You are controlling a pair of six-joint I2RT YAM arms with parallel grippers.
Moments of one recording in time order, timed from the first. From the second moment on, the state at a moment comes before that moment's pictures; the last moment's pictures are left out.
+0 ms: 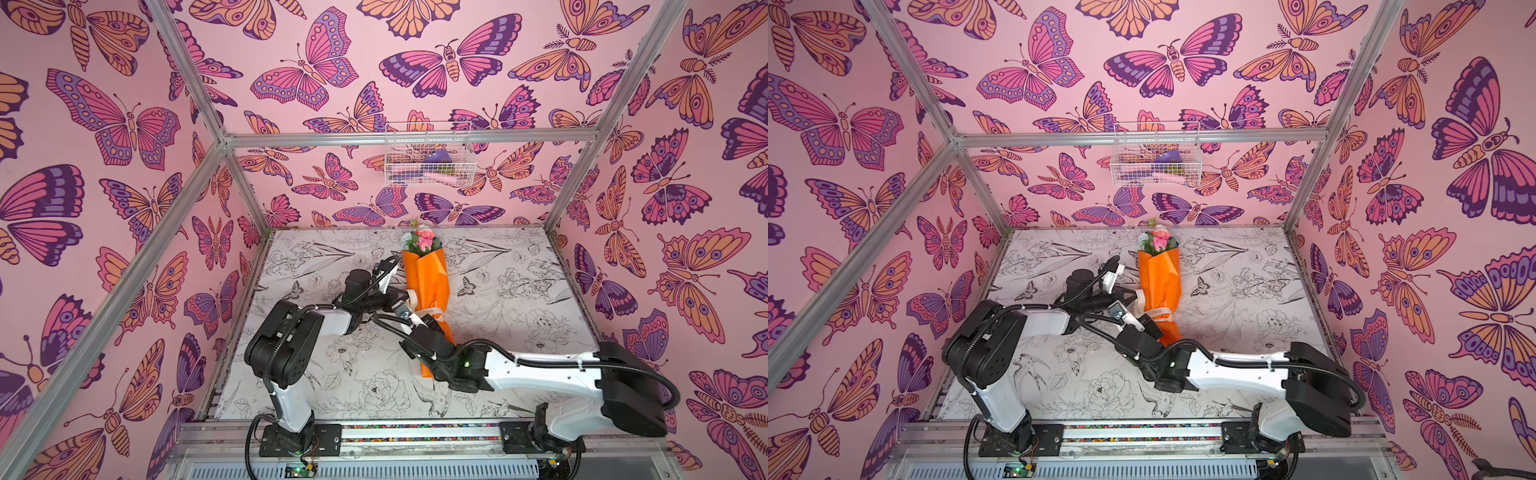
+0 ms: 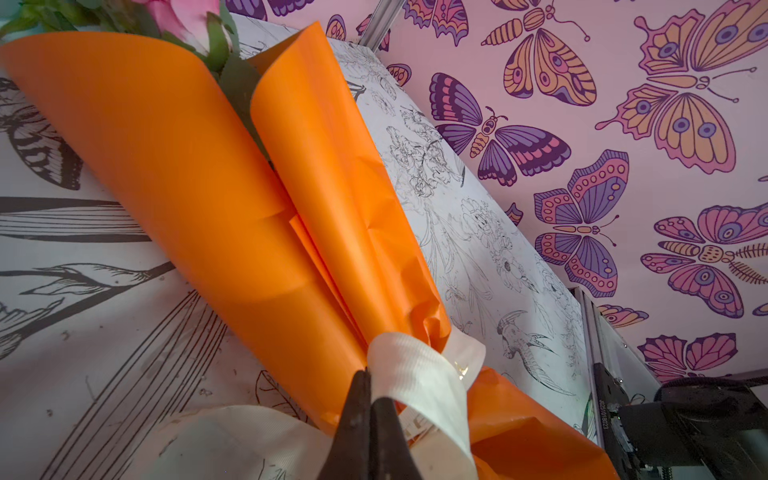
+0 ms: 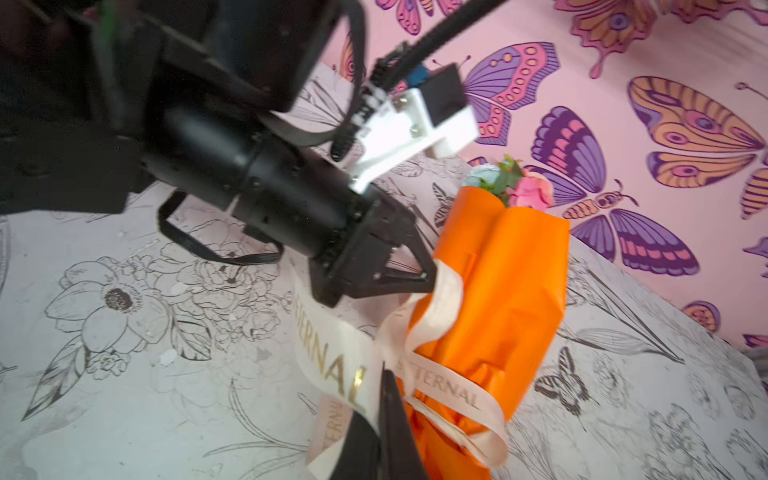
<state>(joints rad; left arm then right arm) -0.43 1.79 0.79 0.60 0.68 -0.34 1.21 1.40 0.84 0.04 0.75 0.08</state>
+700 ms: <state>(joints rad) -0.59 1.68 0.69 0.77 0.55 -0.25 0.91 0.80 0.58 -0.19 0.90 0.37</state>
